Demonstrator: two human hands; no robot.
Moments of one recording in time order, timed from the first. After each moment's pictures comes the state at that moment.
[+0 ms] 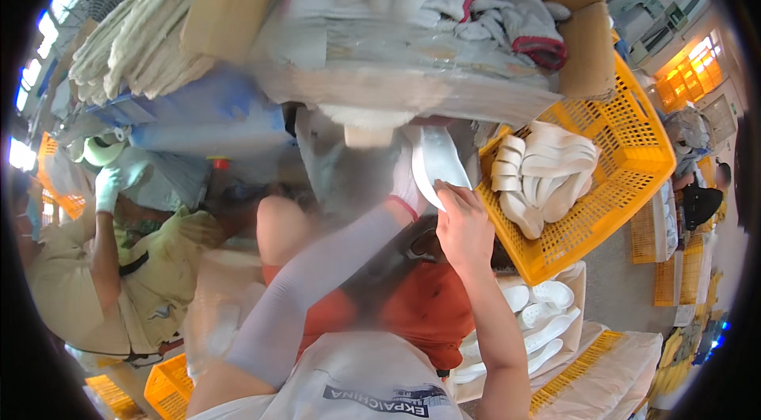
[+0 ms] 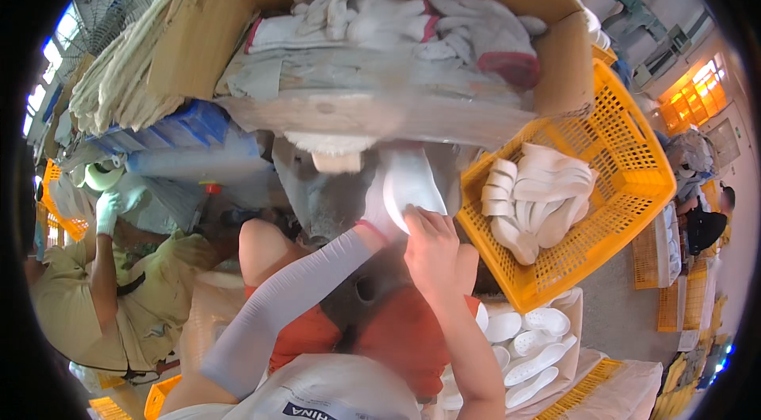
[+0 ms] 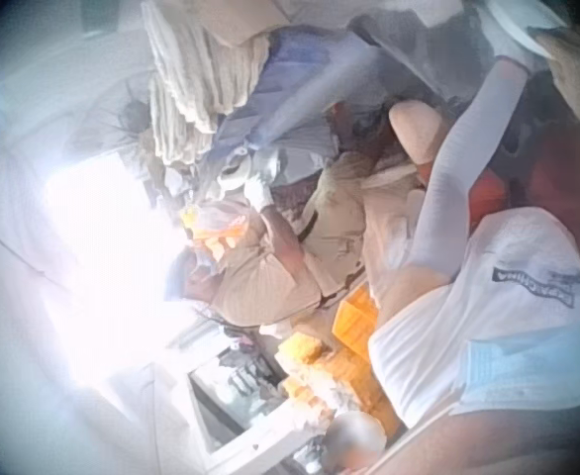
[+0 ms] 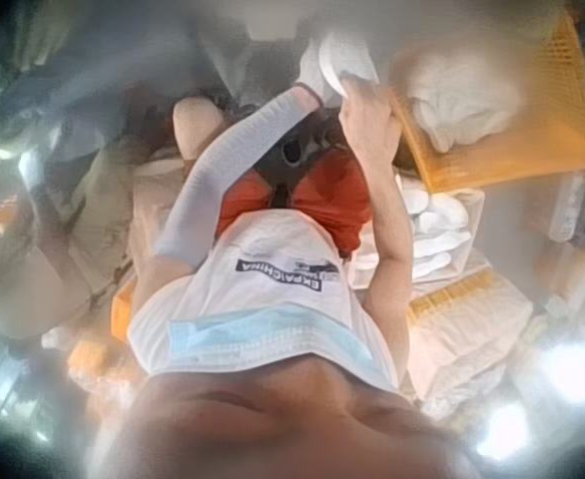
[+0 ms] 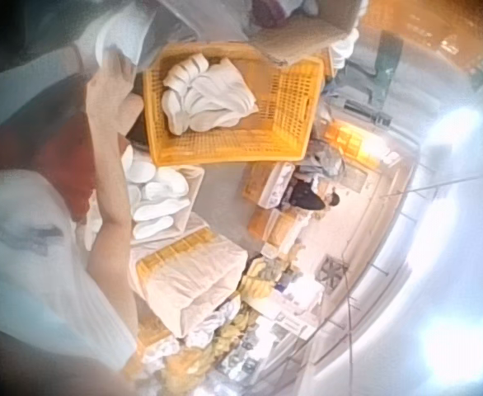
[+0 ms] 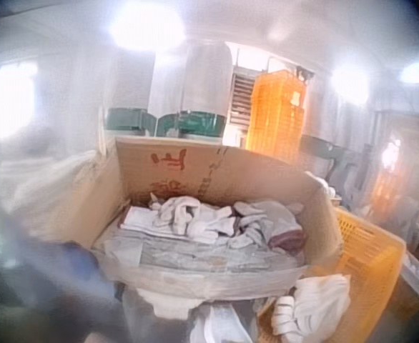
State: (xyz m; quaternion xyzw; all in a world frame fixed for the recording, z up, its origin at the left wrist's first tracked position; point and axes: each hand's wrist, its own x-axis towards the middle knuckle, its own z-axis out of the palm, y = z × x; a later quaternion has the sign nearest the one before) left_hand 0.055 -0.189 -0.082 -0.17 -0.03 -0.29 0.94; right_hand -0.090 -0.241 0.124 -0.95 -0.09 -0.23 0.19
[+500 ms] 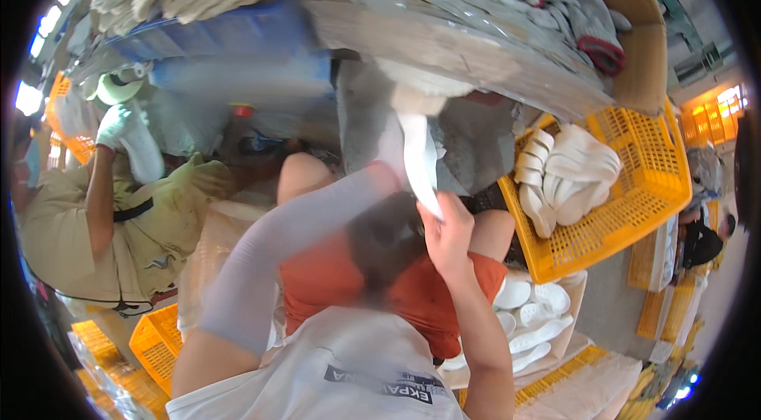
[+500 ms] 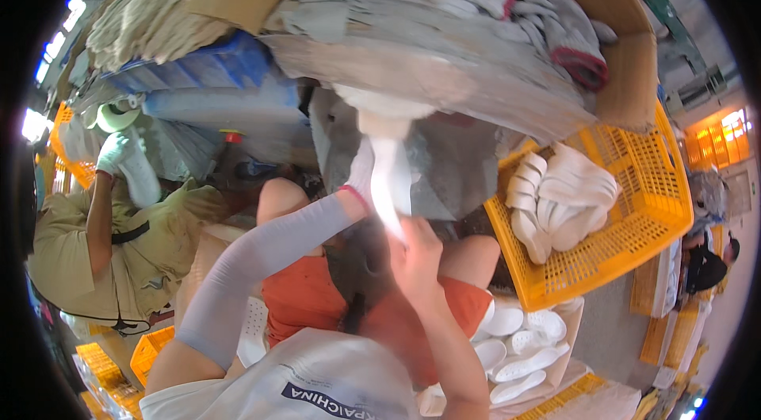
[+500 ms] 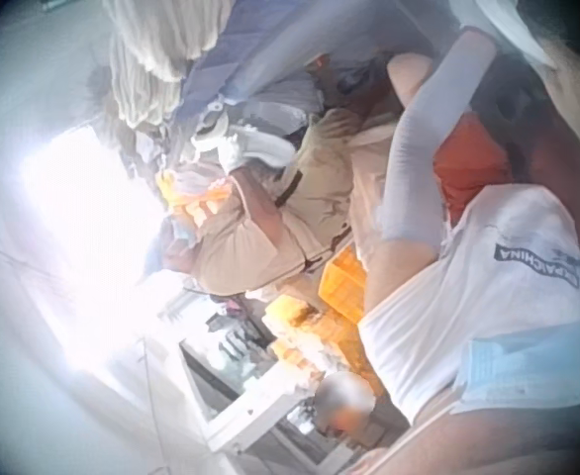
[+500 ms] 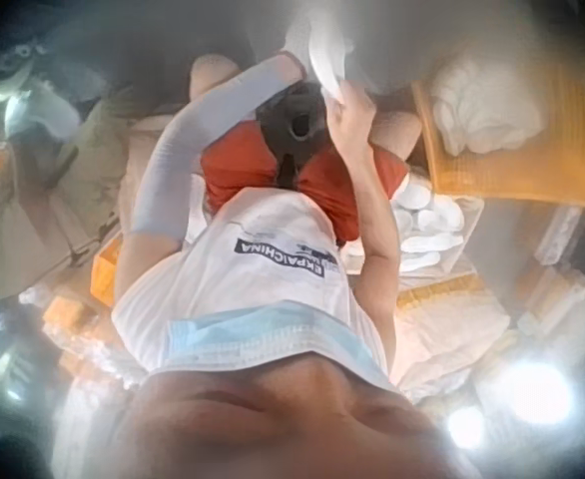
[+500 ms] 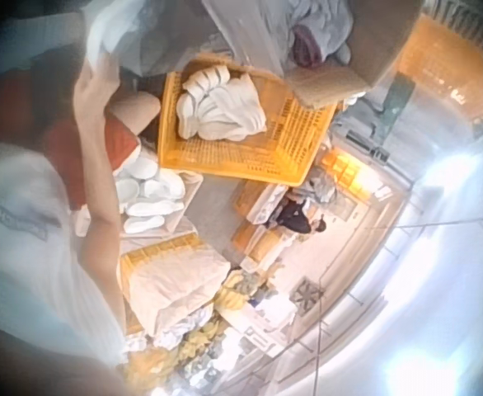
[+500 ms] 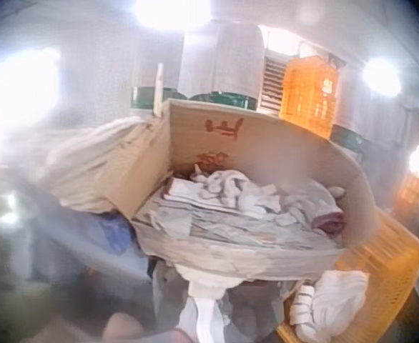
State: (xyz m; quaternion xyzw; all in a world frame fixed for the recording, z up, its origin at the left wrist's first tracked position) left_hand 0.023 -0.059 -0.028 0.58 -0.12 -0.05 0.80; right_hand -0.122 -0.179 0.086 -0.87 -0.13 -0.20 0.44
